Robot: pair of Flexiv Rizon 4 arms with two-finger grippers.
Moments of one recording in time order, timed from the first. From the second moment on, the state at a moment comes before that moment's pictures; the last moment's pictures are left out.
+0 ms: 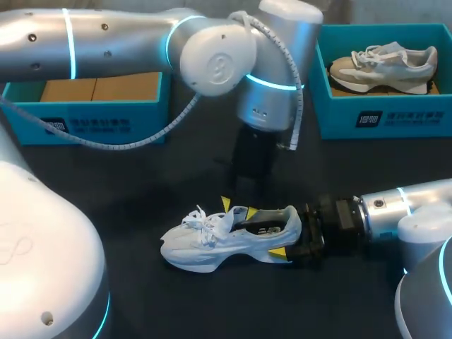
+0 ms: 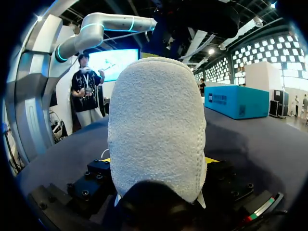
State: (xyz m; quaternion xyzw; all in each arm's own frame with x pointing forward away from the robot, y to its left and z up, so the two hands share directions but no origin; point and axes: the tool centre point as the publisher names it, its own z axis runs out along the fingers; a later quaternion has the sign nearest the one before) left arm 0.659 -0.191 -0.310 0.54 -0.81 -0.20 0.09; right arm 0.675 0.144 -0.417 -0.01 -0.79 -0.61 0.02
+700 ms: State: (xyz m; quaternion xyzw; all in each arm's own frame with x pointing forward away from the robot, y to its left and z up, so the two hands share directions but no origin) left arm 0.637 -0.176 -0.303 0.61 -0.77 -0.14 0.11; right arm 0.675 0.144 -0.417 -0.01 -0.79 -0.61 0.02
